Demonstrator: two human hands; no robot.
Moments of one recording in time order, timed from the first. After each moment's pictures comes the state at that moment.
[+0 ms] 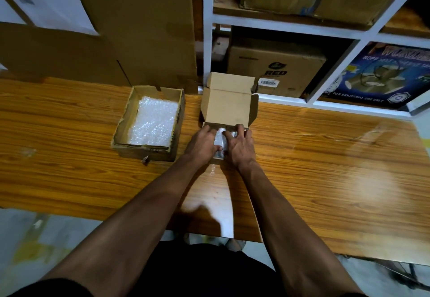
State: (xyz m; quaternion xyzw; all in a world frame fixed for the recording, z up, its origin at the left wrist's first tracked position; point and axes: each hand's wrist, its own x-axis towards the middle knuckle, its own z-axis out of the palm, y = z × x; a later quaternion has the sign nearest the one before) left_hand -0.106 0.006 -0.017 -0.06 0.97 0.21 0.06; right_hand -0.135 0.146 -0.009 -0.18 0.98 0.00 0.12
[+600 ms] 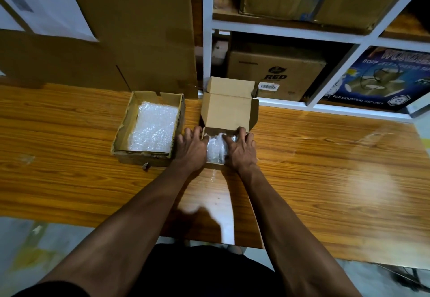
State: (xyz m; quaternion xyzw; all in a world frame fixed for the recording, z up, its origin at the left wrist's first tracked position) left_hand -0.103 -0.022 -0.024 -0.04 0.99 0.01 0.12; right_hand -0.143 0.146 -0.014 -0.19 0.97 0.05 0.14
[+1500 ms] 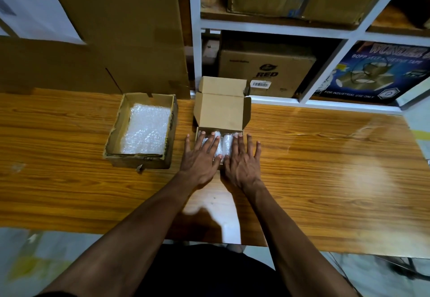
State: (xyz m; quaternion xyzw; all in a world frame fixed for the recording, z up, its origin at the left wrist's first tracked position) left_hand -0.085 0.013 -0.044 0.03 0.99 0.03 0.10; right_hand -0.106 0.178 -0.032 -0.16 0.98 0.00 0.11
